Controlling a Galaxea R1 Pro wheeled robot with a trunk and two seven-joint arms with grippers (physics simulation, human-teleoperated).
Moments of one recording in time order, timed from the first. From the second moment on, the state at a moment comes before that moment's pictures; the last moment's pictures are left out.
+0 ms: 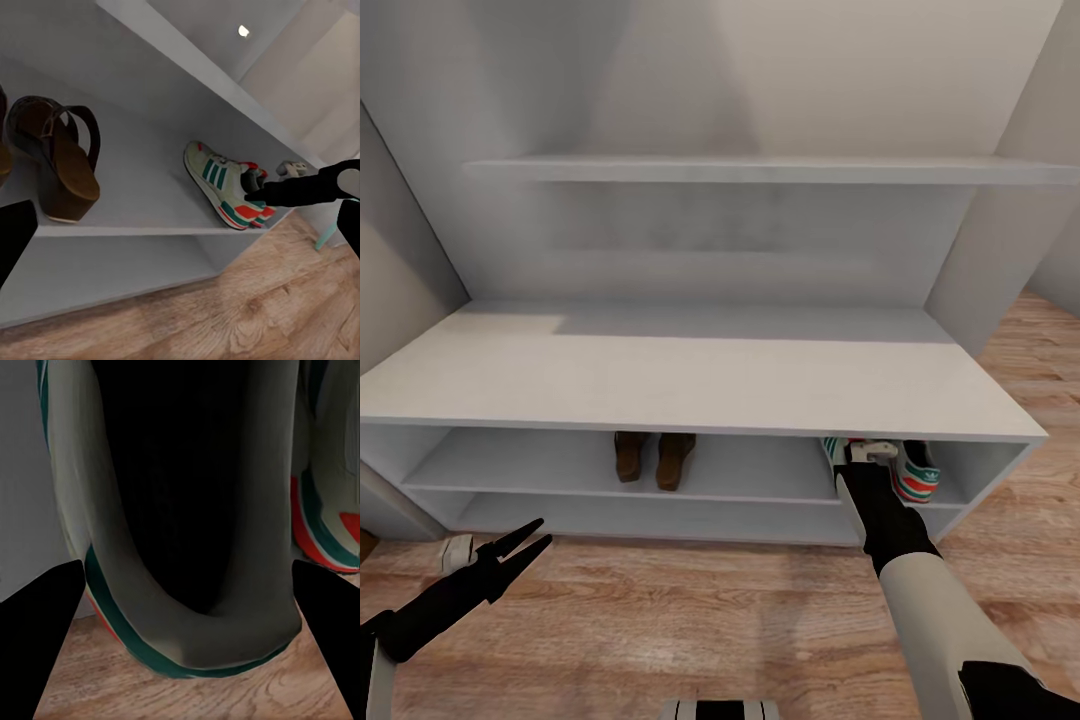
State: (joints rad) left arm -0.32 0.08 0.75 -1.22 0.07 0.38 -1.51; right arm -0.81 0.06 -0.09 -0.80 0.12 0.65 -0.35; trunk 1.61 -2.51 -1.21
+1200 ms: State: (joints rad) left arm -0.32 0.08 0.75 -1.22 0.07 0.38 -1.51; right arm -0.81 0.05 -0.09 -0.79 0.12 0.65 -0.35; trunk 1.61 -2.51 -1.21
